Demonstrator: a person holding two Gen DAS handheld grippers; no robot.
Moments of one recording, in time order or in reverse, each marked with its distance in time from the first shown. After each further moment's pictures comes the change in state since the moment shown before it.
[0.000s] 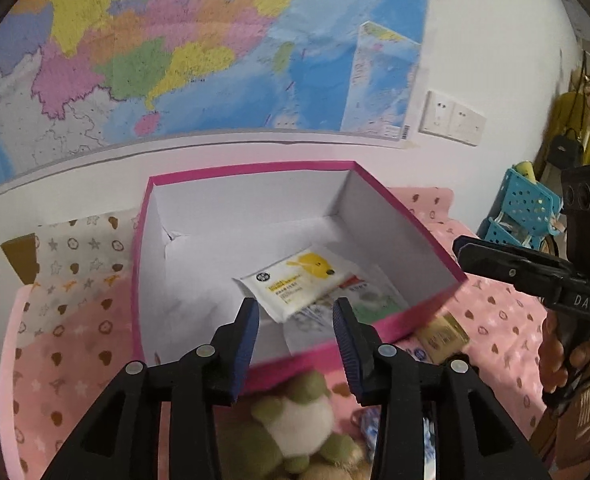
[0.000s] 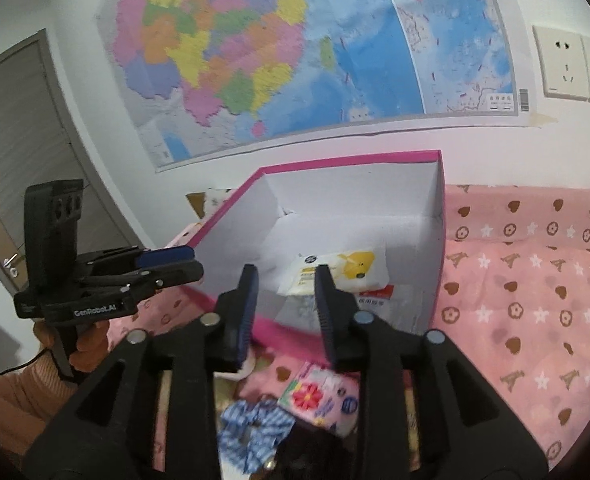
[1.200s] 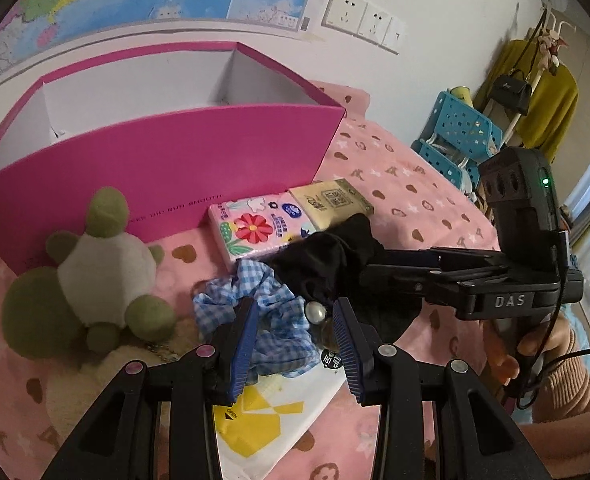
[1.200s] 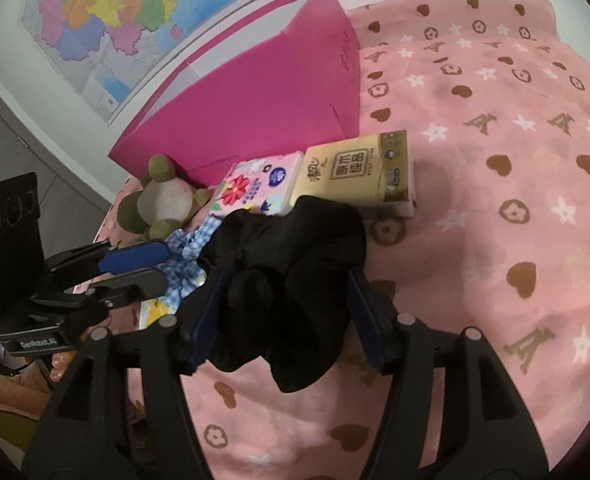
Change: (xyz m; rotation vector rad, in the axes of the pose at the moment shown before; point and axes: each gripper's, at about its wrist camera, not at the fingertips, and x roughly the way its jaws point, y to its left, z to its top) left arm 0.033 -0.088 -0.096 0.040 0.233 -0.233; right arm -0.015 -0.046 -0.139 0.274 0.246 -0.076
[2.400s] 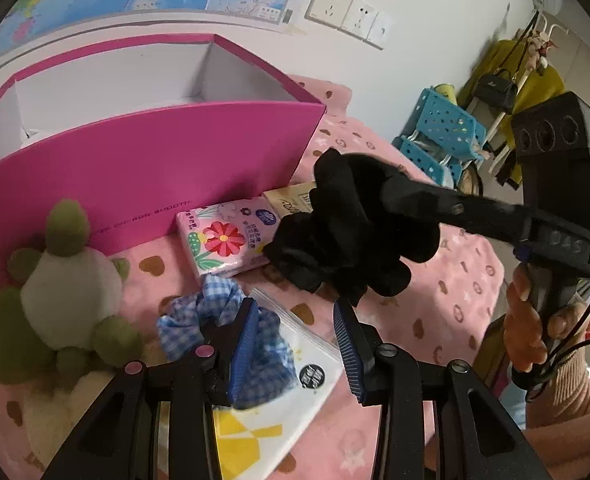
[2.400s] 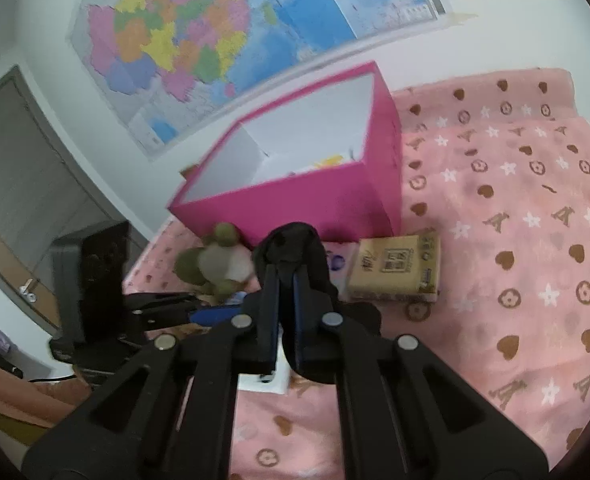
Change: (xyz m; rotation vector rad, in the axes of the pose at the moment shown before) left arm 0.016 -0.001 0.012 0.007 0.026 -0.083; right arm -0.041 0.032 0.029 -0.072 -0.163 0.055
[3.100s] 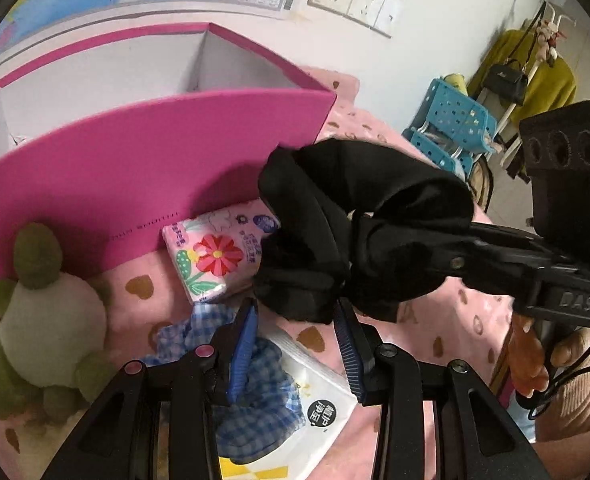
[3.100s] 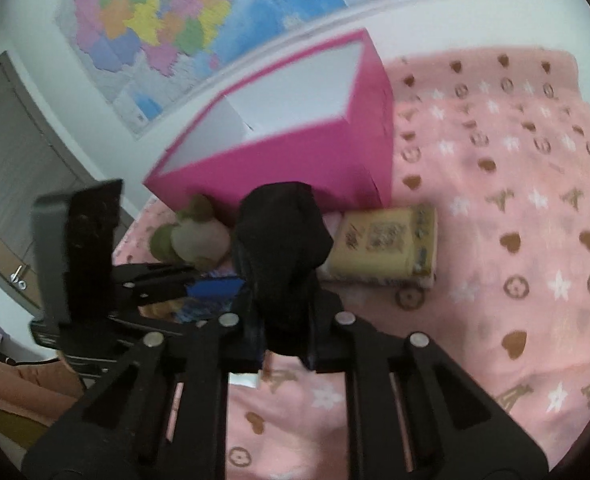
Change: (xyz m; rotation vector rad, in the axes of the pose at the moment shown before) left arm 0.018 -0.001 0.010 0.005 0.015 0.023; right arm 0.017 -0.008 -0.009 -0.022 0.049 0.016
